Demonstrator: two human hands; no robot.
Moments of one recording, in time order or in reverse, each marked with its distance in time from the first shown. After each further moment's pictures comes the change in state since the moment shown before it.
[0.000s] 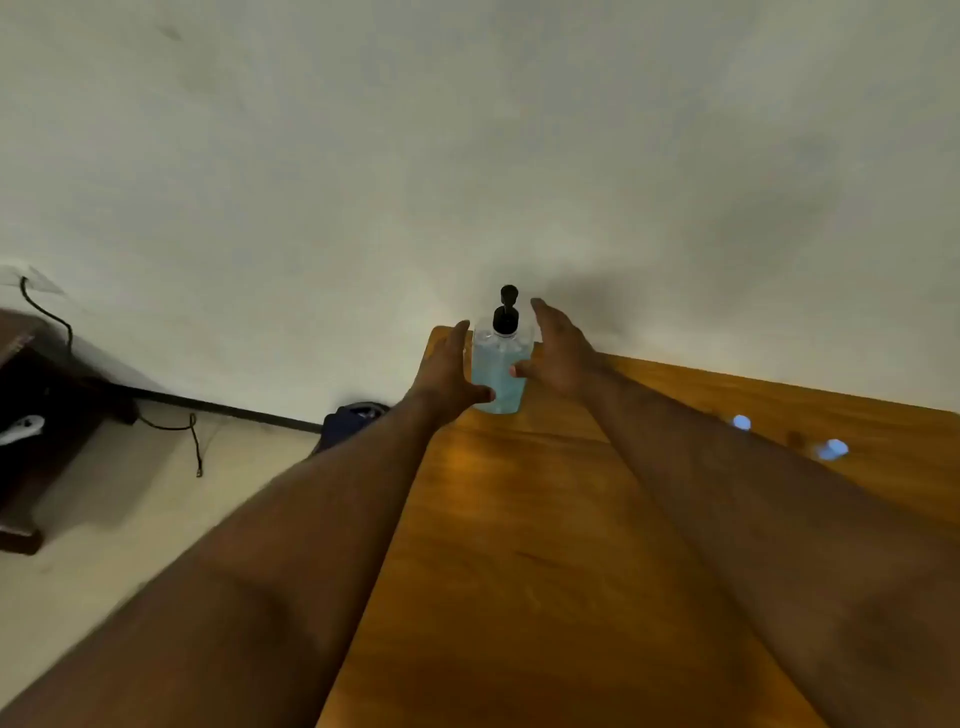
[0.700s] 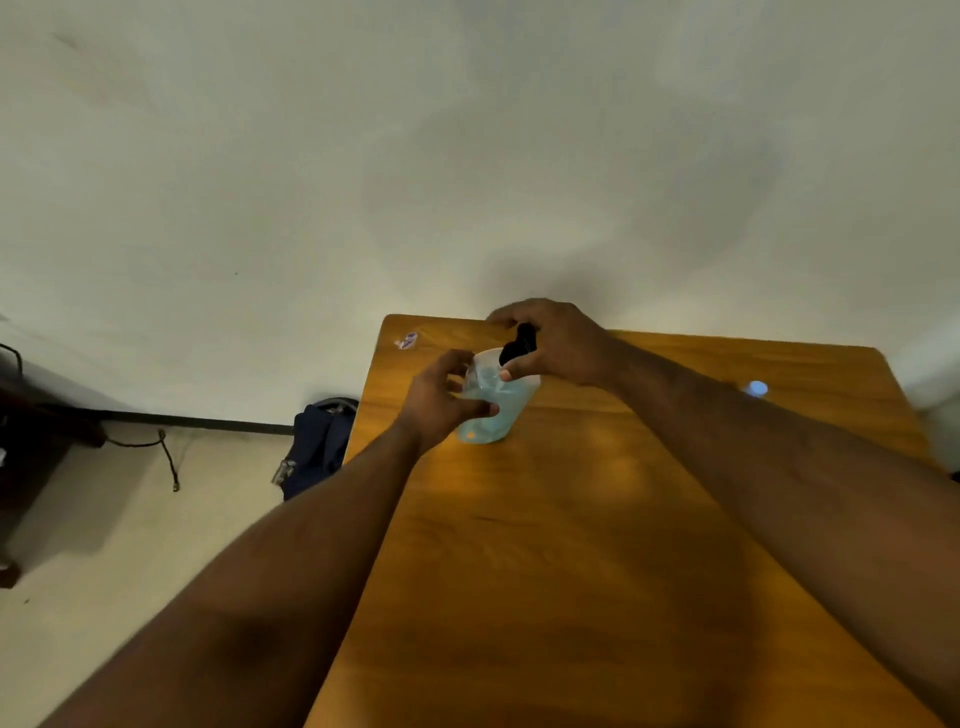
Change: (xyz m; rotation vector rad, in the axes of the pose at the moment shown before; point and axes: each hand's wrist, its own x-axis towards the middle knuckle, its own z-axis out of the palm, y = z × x) left_hand -0.036 0.008 0.048 -0.244 -0.081 0.078; right_hand -0.074 0.001 -0.065 0.058 -0.089 -0.195
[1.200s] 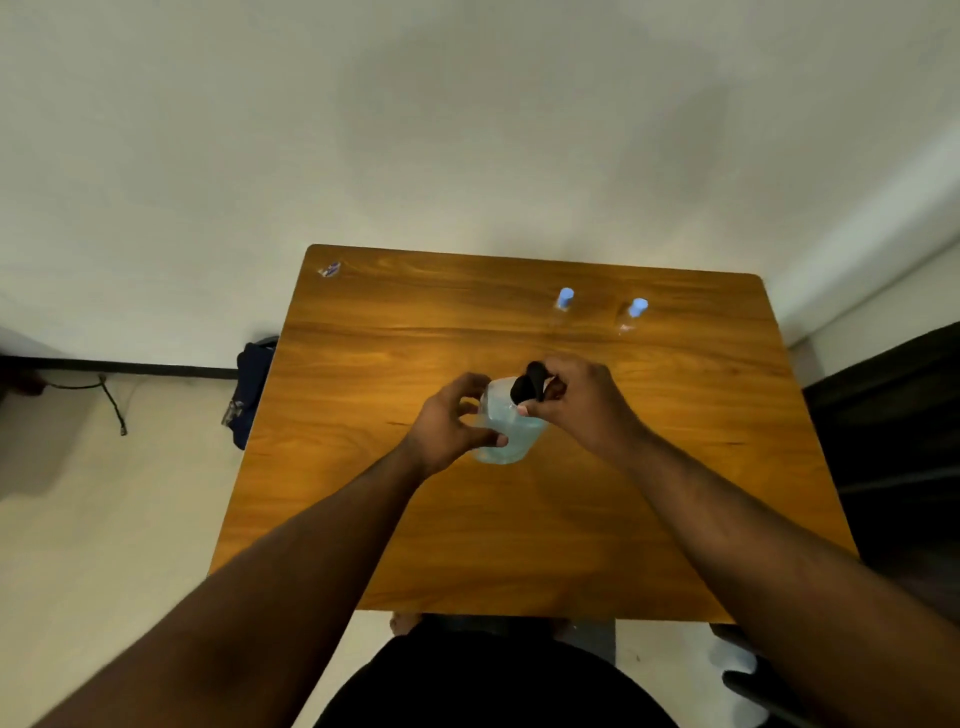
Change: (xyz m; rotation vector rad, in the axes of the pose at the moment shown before) left_hand -0.147 0.049 0.146 -0.181 -0.241 -0.101; right_hand -0.232 0.057 0.014 0.087 0.217 0.181
